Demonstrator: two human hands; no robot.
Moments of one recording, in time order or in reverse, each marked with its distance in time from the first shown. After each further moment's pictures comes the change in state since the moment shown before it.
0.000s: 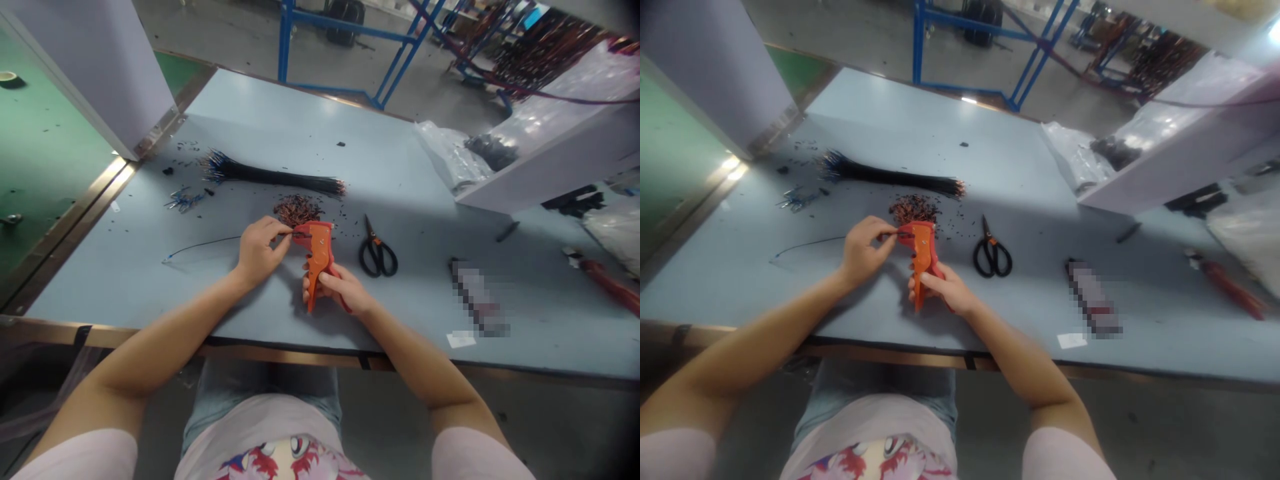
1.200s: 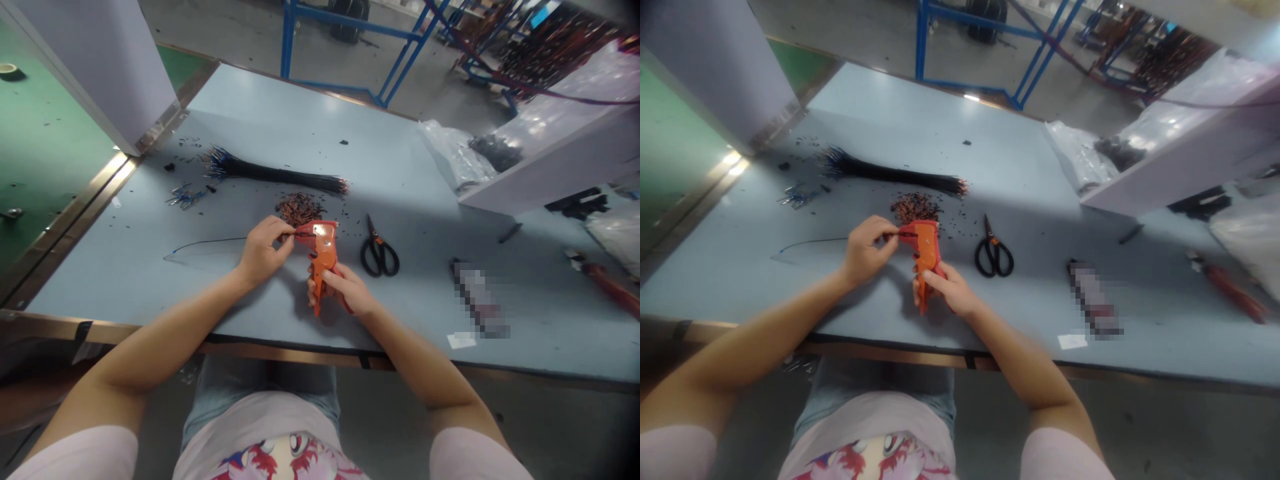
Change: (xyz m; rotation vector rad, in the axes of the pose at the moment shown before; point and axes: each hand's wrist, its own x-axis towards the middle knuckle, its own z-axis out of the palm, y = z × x) left_hand -0.001 0.003 0.003 -0.114 0.073 0.113; right_hand -0.002 -0.002 0.005 0.000 -0.008 -0.025
